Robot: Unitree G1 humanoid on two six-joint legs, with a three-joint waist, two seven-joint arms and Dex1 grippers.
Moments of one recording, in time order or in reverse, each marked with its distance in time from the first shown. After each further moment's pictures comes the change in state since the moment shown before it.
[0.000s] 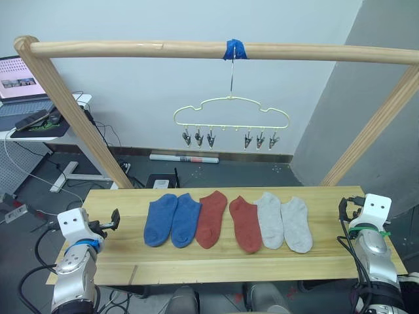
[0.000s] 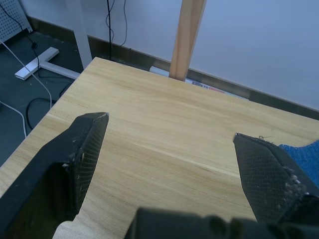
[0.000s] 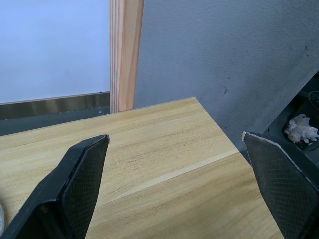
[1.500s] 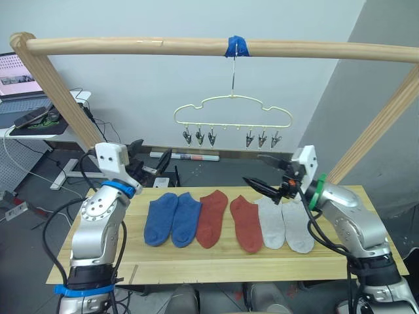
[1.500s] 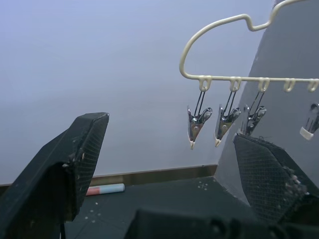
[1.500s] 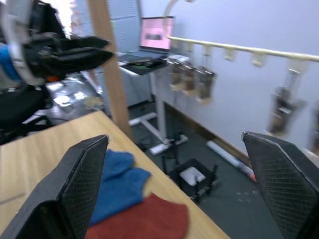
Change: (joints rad) left arm -0.224 -0.006 -0.220 -0.515 -0.092 0.170 -0.177; right arm -0.209 -0.102 0.444 -0.634 0.352 0.368 0.788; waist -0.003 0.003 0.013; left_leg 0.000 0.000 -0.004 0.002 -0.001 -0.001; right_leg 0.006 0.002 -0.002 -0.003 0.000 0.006
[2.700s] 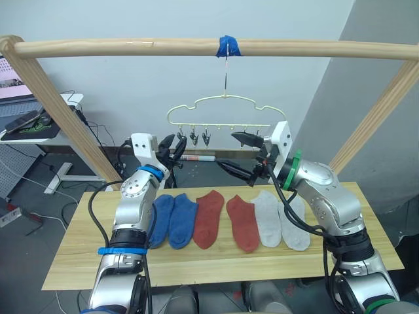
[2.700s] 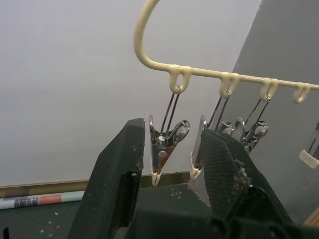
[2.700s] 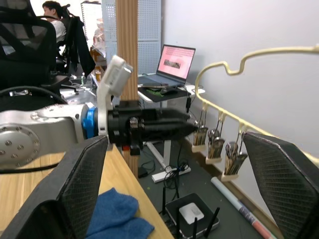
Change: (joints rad) left arm -0.261 -0.146 -0.057 0.450 0.082 -0.199 -0.019; right arm -0.193 0.107 0.076 0.002 -0.080 0.039 -0.044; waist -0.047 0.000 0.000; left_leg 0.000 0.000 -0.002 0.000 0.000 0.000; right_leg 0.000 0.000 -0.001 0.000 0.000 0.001
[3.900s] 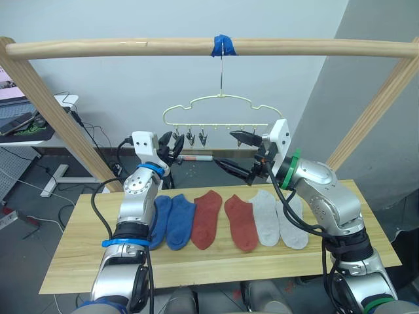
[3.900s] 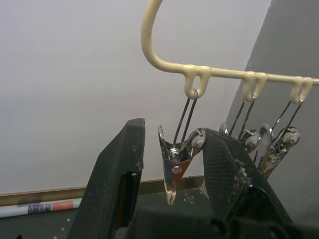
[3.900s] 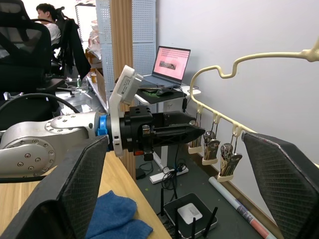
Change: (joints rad) left arm -0.072 0.001 0.001 0.169 0.040 -0.123 0.045; right arm -0.005 0.009 -0.002 -0.025 0.007 0.038 -0.025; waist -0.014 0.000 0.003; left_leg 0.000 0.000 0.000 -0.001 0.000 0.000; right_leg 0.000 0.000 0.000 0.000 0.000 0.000
